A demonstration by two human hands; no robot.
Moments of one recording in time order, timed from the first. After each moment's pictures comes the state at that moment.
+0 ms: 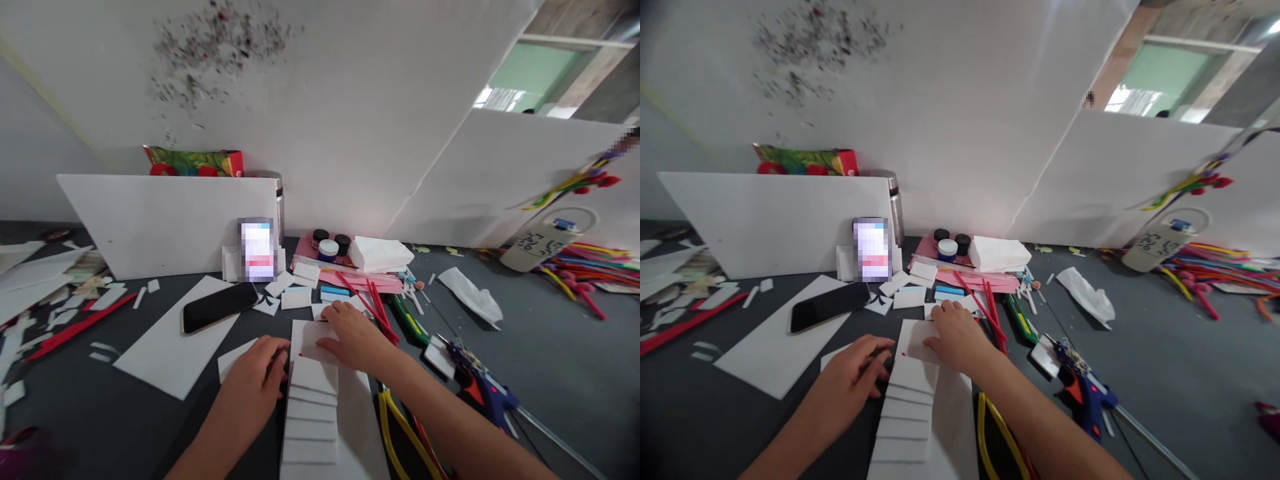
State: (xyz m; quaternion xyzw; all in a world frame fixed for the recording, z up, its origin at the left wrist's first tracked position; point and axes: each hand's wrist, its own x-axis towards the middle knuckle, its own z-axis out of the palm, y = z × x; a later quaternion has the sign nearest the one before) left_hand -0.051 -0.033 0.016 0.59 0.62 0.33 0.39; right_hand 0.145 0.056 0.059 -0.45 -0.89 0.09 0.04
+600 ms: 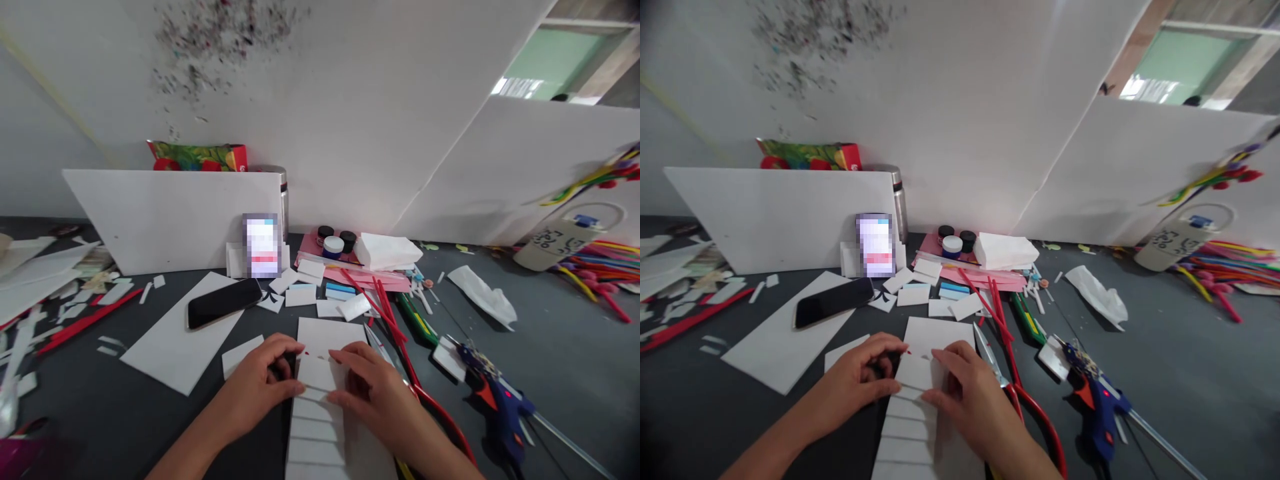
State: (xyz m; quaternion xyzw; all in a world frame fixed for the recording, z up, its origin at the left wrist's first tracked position) left_hand -0.061 -0.028 0.017 0.56 0.54 0.31 0.55; right_hand 0.178 -0.008 0.027 -0.46 -0.78 0.38 0.19
